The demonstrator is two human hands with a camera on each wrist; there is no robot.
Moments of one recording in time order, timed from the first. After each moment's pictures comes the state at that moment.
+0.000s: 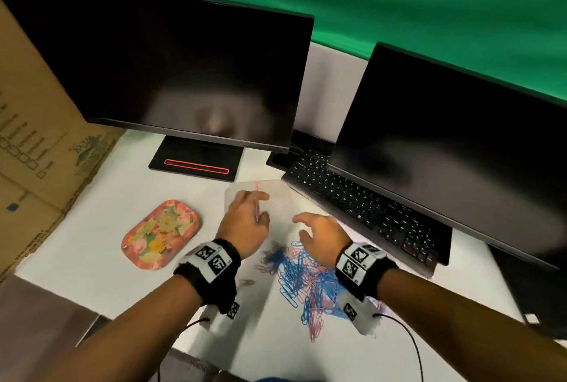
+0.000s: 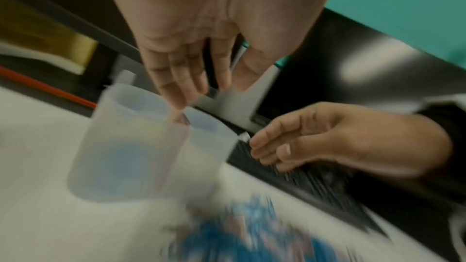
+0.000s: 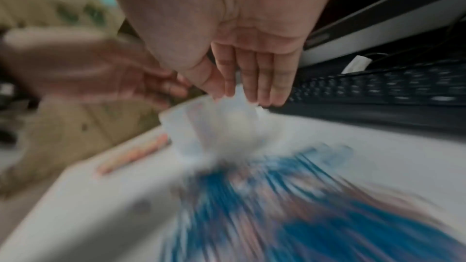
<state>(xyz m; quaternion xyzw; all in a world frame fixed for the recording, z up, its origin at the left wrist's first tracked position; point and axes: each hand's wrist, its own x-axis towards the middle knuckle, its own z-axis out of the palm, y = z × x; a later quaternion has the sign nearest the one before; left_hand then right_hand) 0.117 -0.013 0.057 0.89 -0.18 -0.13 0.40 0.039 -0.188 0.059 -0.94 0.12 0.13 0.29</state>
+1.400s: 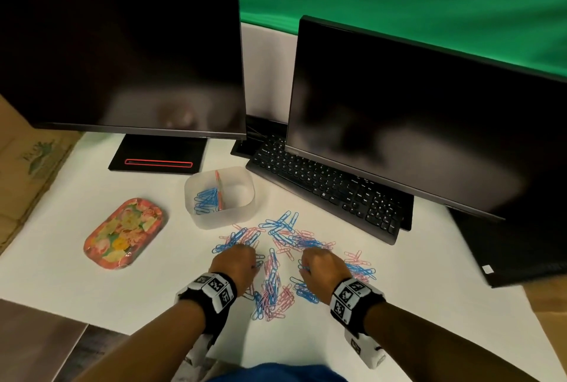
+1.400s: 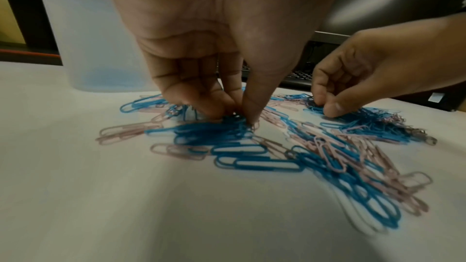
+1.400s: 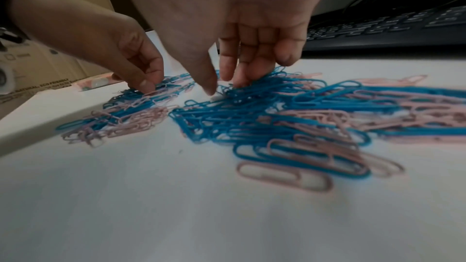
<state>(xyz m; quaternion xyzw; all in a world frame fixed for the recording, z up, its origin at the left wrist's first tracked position) 0.035 -0.038 -0.012 0.92 -0.30 -0.25 0.06 -0.077 -0.223 -0.014 -0.96 0.14 0.16 0.17</state>
